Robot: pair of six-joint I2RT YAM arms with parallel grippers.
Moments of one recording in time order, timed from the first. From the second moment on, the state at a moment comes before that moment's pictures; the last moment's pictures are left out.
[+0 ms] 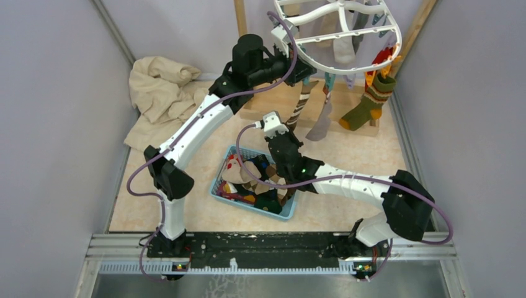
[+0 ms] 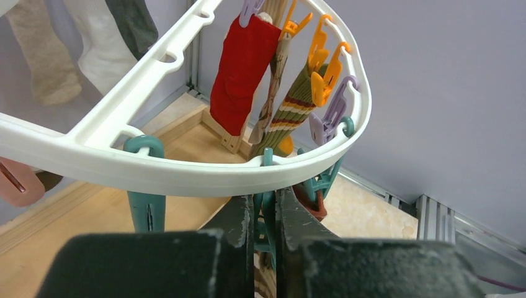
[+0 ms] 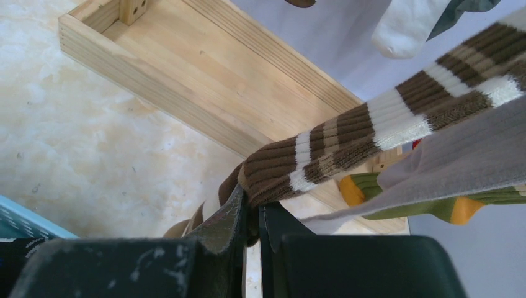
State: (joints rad) left arm -0.73 1.98 2.20 -0.21 0.39 -0.22; right arm 1.00 1.42 0.90 0.27 0.96 -0.31
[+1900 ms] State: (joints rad) left arm -0.54 1.76 1.95 -0.18 0.34 -0.15; right arm 1.16 1.20 0.90 -0.26 0.33 0.18
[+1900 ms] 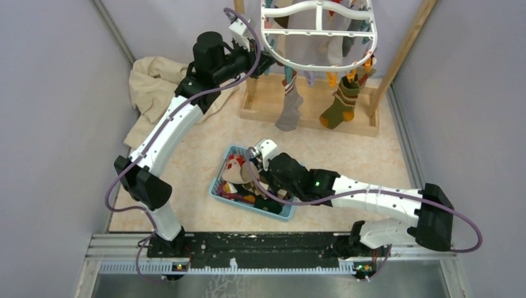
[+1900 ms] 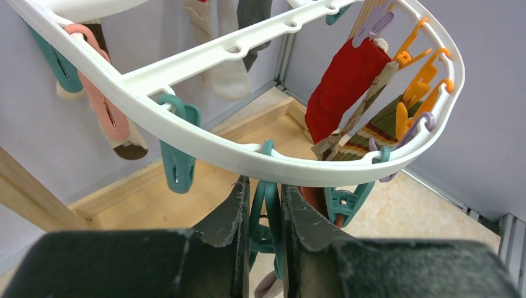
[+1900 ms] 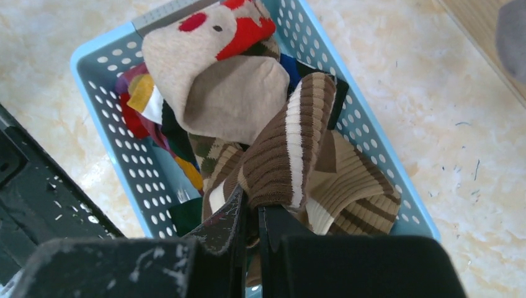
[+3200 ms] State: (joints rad) left arm -0.53 1.69 1.80 -0.18 0.34 -0.18; right arm 1.16 1.12 0.94 -0.43 0.39 0.28
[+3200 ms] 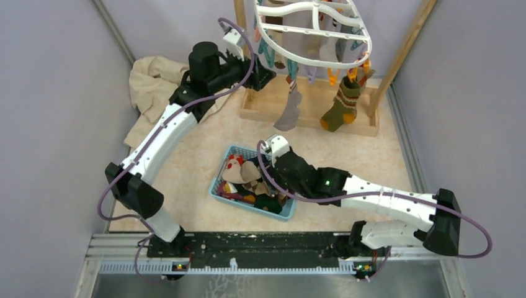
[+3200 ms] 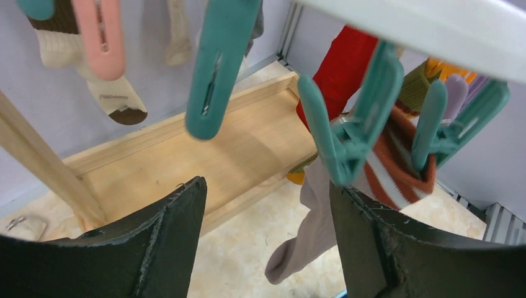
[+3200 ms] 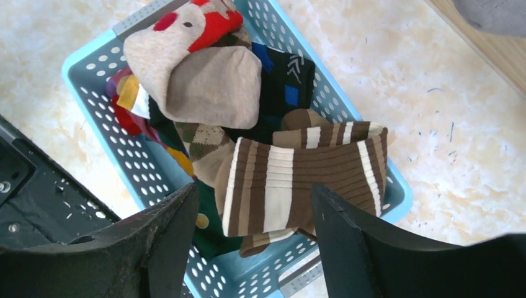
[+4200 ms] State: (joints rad) left arm -0.53 1.28 1.45 -0.20 0.25 -0.22; right arm 1.07 1.44 0.90 -0.44 0.31 0.50
